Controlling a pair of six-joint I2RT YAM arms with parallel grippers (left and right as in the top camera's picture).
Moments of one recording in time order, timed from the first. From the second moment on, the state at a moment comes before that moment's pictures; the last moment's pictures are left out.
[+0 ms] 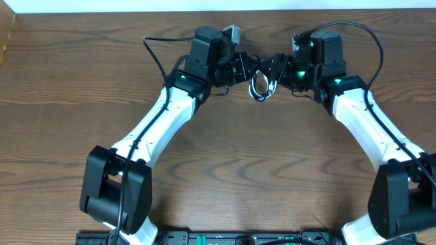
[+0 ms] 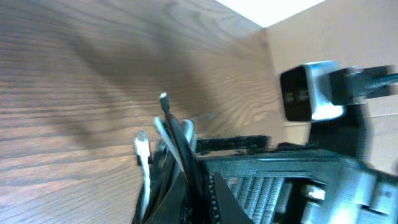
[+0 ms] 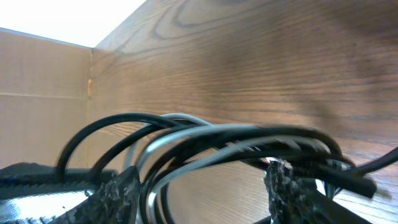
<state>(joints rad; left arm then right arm) -0.42 1.78 1.35 -0.13 0.57 -0.75 0.23 1.72 1.23 -0.22 -0.56 0.71</state>
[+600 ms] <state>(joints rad) -0.39 1.78 1.33 0.21 0.82 -0.92 0.24 1.92 1.25 -0.13 -0.61 0.78</state>
